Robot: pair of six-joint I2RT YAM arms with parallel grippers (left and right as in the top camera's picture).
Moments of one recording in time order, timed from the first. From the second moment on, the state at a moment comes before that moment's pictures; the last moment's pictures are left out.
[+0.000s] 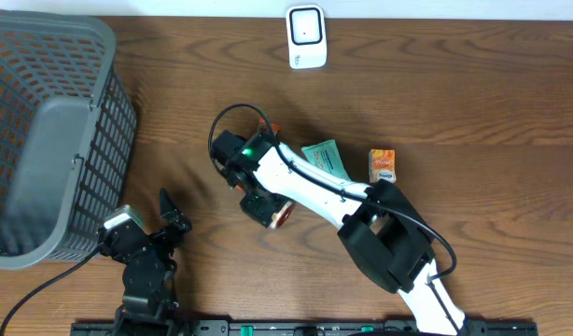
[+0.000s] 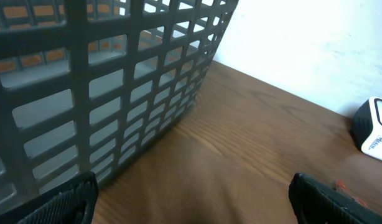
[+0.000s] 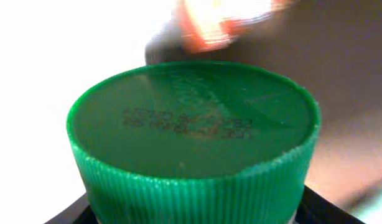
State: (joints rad) left arm -0.18 0.05 0.09 -0.27 -0.50 -0.38; right arm 0.89 2.24 1.77 -1.18 -0.06 -0.02
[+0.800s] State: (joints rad) left arm -0.18 0.05 0.09 -0.27 -0.50 -0.38; right arm 0.73 2.26 1.77 -1.23 -0.87 -0.21
